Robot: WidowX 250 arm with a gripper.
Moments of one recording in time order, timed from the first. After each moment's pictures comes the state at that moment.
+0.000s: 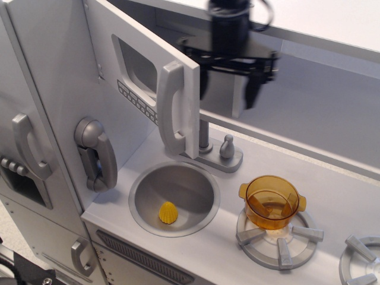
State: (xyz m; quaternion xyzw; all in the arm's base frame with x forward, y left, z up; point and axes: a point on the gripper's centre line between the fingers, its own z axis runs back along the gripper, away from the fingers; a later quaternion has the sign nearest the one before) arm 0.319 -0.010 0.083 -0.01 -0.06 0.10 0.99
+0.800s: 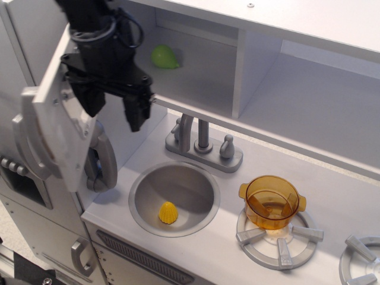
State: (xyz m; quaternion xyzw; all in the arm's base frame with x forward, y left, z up) arm 0.238 0.070 0.081 0.00 -0.08 0.03 1.00
